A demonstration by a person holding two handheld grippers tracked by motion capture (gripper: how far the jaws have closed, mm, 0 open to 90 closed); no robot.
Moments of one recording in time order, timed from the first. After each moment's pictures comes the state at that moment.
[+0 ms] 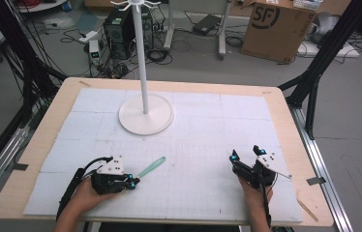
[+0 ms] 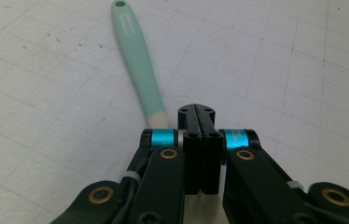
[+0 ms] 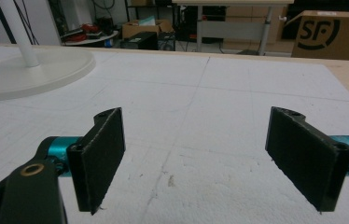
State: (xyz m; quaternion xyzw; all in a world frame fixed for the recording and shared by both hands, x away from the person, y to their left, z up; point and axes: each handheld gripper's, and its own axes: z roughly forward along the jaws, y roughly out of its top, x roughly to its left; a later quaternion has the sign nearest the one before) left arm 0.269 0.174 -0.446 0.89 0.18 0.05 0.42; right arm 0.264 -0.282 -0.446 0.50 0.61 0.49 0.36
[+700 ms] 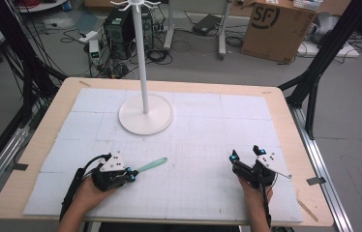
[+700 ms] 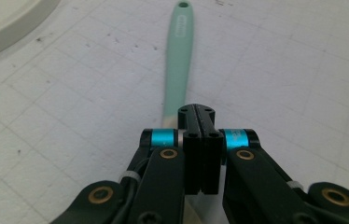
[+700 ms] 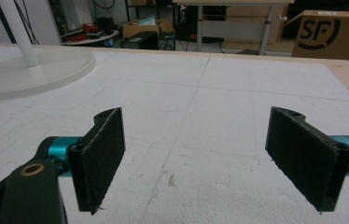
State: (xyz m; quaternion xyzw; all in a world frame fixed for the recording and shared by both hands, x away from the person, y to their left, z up) left arm 0.274 0.171 -0.446 0.87 0.25 0.12 0.40; right arm 0.265 -0.282 -0.446 0.50 0.62 0.49 0.37
